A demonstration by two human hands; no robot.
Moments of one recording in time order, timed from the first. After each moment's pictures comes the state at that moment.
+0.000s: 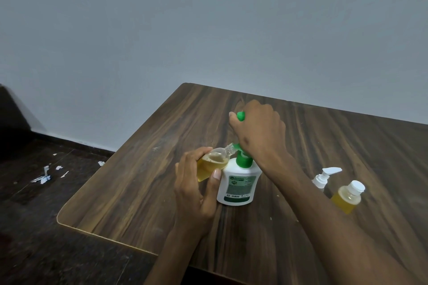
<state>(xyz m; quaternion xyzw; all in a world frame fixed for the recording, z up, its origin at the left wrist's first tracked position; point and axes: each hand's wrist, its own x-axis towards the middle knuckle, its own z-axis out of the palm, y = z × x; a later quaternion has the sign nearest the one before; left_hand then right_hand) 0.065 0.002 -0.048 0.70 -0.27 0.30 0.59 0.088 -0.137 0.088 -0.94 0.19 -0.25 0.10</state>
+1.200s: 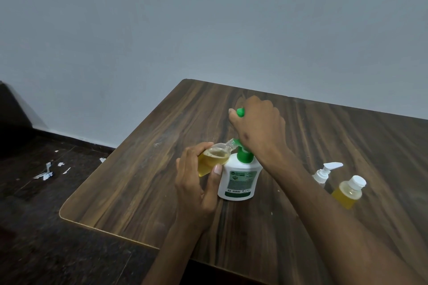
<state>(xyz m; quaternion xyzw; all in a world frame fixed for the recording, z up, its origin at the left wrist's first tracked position) 0.064 0.002 -0.046 0.70 -0.26 0.30 0.59 0.087 -0.136 0.088 -0.95 0.18 -0.24 0.10</state>
